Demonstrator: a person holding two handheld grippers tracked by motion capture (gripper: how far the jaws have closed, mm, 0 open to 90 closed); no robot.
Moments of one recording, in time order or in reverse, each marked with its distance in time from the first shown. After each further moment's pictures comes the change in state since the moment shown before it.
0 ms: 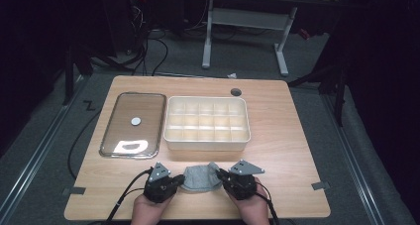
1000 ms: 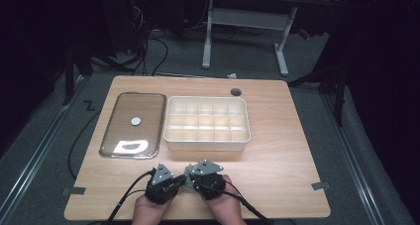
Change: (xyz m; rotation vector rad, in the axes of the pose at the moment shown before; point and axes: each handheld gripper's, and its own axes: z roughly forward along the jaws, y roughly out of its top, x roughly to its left) left arm -0.006 -0.001 0.001 -0.006 0.012 0.069; right arm 0.059 0.022 0.056 0.116 0.022 -0.133
